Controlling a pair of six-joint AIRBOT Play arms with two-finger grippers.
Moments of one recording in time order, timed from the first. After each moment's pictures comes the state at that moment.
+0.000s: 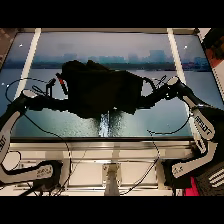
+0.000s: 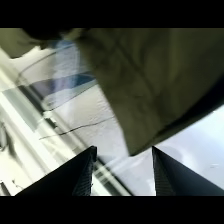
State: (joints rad) left arm 0.16 -1.39 0.86 0.81 -1.01 -0.96; right arm 0.02 -1.70 1.17 -0.79 1.34 1.02
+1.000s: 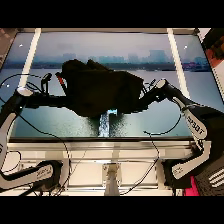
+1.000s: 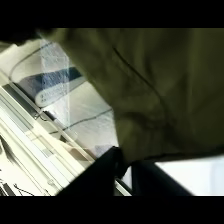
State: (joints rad) left arm 0.16 -1.32 0.88 0.82 -1.00 -0.96; right arm 0.15 -1.74 1.17 -0.79 1.28 1.14
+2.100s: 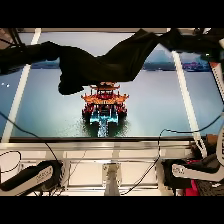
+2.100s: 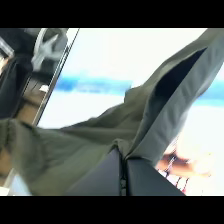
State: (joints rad) left arm 0.05 -1.17 1.40 0.69 -0.95 -1.03; right arm -0.11 -1.38 1.66 -0.60 1.07 1.28
